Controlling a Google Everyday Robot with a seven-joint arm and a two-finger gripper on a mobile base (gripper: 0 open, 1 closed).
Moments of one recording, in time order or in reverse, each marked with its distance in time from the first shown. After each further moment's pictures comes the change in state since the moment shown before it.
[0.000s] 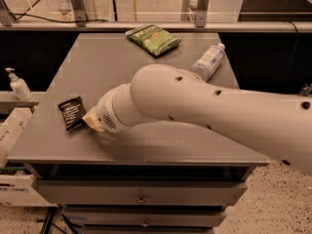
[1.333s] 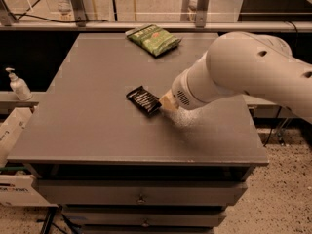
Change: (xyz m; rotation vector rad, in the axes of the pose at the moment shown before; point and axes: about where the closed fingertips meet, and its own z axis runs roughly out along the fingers) arm 0.085 -0.130 -0.117 0.252 0.220 0.136
